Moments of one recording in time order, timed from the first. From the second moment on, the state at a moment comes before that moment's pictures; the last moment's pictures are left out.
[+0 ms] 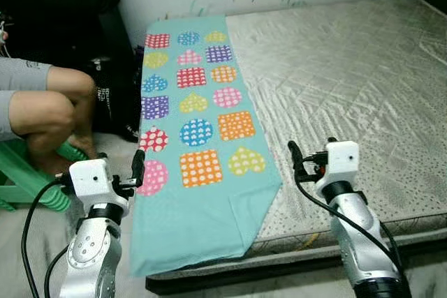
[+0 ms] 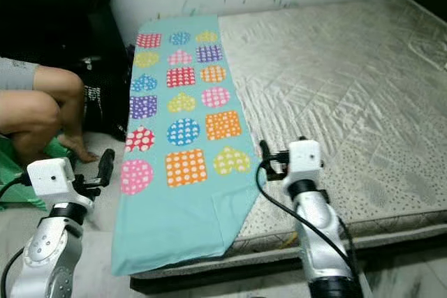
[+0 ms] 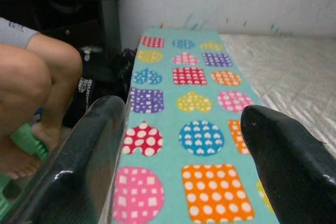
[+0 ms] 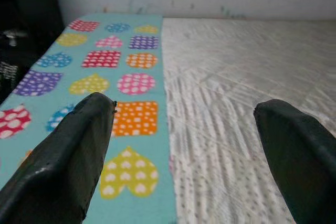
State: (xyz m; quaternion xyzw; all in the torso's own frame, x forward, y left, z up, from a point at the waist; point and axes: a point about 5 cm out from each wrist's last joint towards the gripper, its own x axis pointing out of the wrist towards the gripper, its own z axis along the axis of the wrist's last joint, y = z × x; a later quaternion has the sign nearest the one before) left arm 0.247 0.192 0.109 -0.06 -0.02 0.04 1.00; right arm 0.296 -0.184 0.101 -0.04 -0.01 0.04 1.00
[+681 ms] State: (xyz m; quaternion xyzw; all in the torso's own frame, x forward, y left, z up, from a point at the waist) left arm 0.248 0.193 0.113 -0.05 -0.02 0.03 1.00; right arm 0.290 -0.185 0.095 -0.04 0.01 0.07 1.00
